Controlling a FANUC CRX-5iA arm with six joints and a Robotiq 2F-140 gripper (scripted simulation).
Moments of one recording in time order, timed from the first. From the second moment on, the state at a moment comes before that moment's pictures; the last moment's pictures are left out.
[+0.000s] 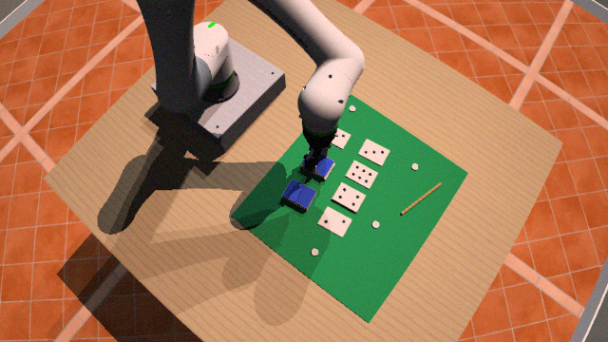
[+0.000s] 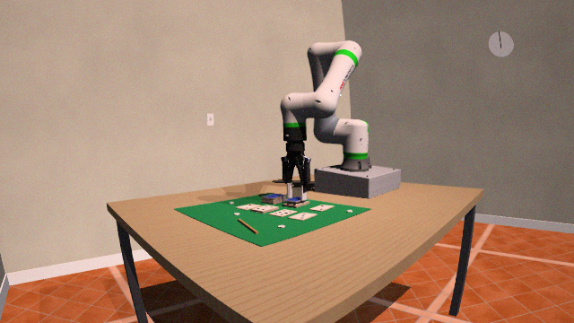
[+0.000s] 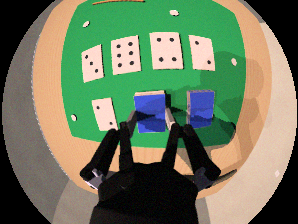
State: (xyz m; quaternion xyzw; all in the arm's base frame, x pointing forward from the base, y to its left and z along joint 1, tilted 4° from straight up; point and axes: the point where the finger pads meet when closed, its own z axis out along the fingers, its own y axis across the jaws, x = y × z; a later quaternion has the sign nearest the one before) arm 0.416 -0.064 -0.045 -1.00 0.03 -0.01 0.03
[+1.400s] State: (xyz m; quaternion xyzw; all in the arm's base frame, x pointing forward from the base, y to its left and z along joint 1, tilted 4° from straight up) arm 0.417 -0.064 -0.056 -1.00 0.03 -0.01 0.03
